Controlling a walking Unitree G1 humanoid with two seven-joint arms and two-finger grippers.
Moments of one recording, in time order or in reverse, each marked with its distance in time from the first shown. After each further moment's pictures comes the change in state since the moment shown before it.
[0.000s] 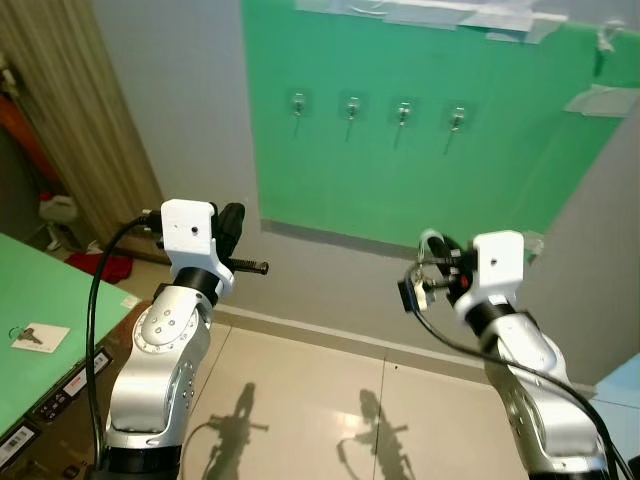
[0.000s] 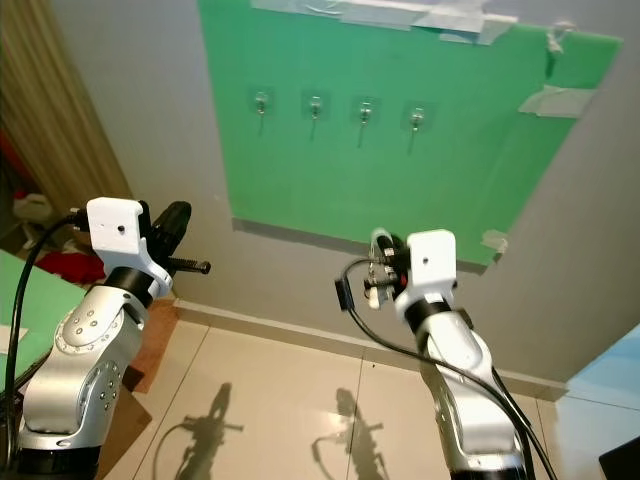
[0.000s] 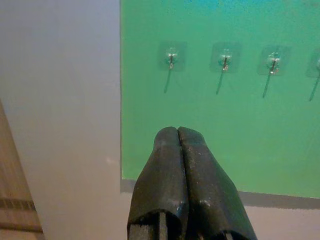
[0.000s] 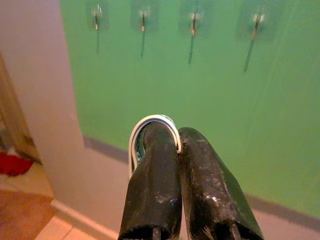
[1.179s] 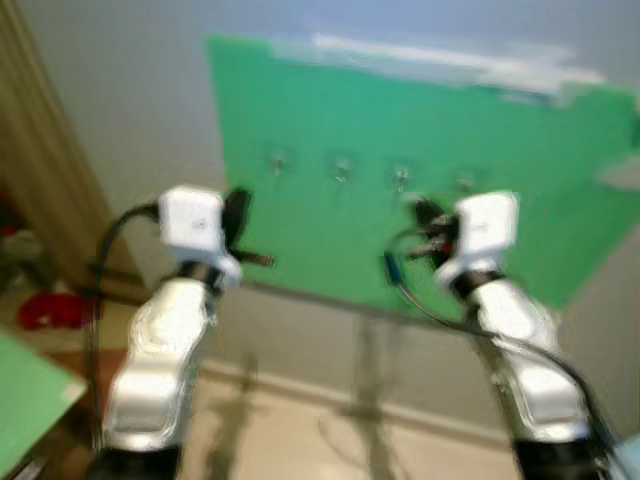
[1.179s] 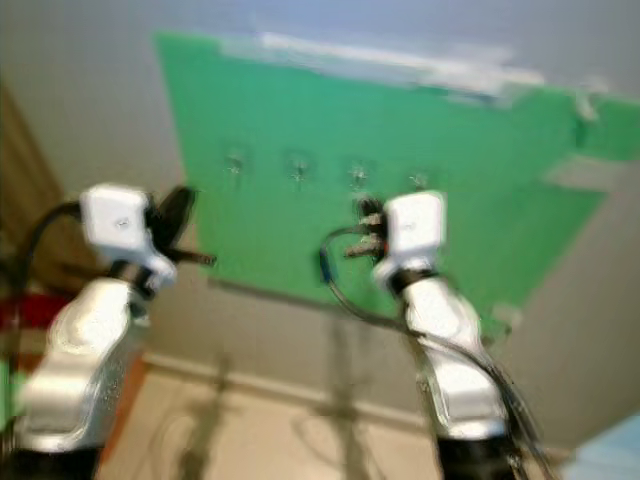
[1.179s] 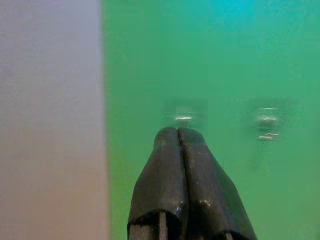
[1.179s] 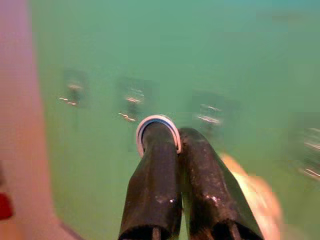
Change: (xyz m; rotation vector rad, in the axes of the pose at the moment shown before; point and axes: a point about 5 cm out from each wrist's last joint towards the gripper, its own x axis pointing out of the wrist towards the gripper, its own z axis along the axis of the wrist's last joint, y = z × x) left arm -0.002 0.000 0.013 0.046 -0.089 0.003; right arm 0.021 0.027 0.033 -0.009 -0.115 0.131
